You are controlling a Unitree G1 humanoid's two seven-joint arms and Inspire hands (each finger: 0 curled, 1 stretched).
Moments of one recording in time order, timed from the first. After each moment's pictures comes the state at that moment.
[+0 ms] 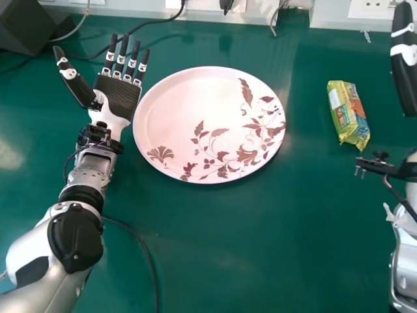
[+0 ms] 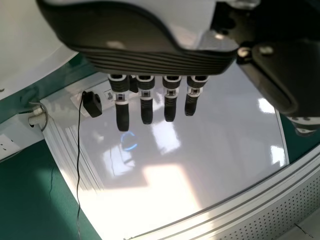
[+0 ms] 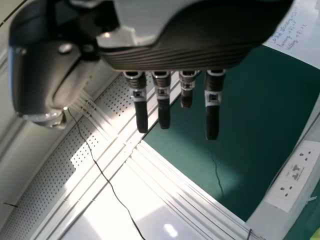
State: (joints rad) left arm -1.00 0.21 0.77 1.29 -0.69 0.01 -0.86; right arm -0.21 -0.28 -0.25 -0.54 -0.53 0.21 -0.08
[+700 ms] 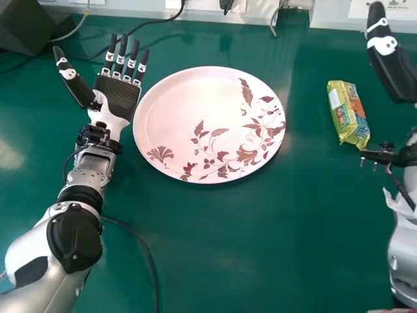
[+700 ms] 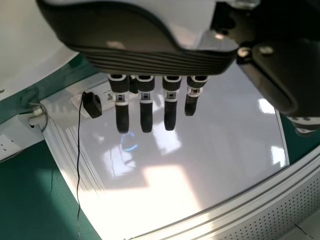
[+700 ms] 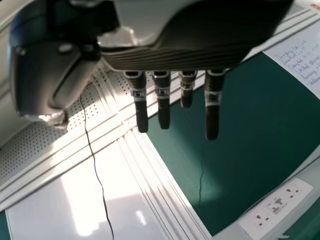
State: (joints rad) left arm -1.00 0.21 0.77 1.30 -0.69 0.01 -0.86; right arm -0.27 -0.36 -0.15 -0.57 -0.85 0.40 0.04
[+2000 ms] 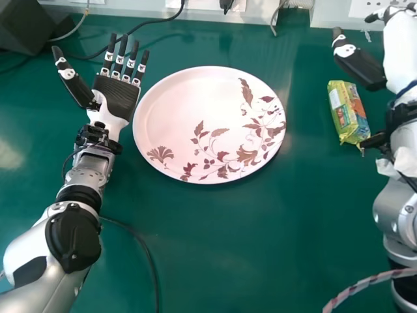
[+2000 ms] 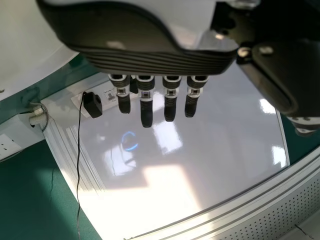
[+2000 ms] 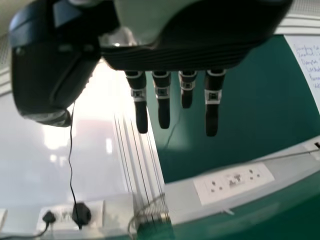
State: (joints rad) left arm -1.00 0.22 0.78 1.30 -0.69 0.02 -0.87; right arm -0.49 -0.49 -0.01 -0.40 -1.20 0.53 0.50
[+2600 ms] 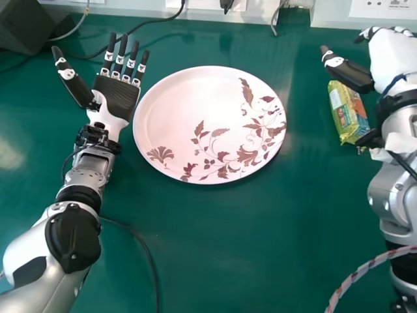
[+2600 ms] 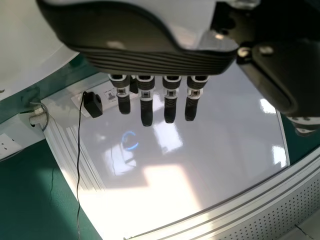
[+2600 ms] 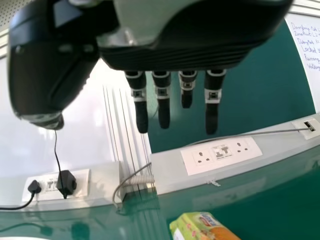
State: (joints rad) left arm -1.00 0.22 0.78 1.30 -0.69 0.03 -0.88; right arm -0.55 -0.50 0.03 -0.27 -1.21 0.56 0.55
